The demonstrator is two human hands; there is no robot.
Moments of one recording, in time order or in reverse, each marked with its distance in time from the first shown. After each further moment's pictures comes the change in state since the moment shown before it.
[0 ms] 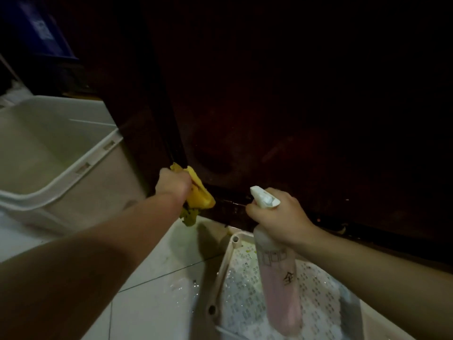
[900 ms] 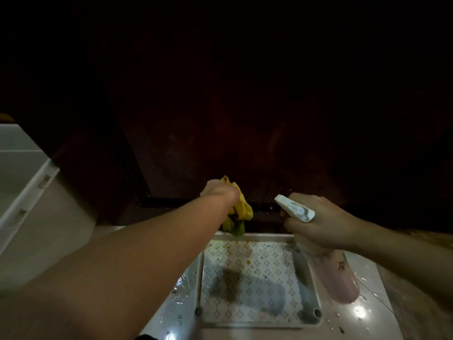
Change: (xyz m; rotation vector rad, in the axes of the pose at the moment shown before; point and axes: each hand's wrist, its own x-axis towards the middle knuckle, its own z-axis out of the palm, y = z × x) left_hand -0.083 0.069 0.079 0.351 -0.504 0.011; right_hand -0.074 -0.024 -0.108 -0.425 -0.068 0.121
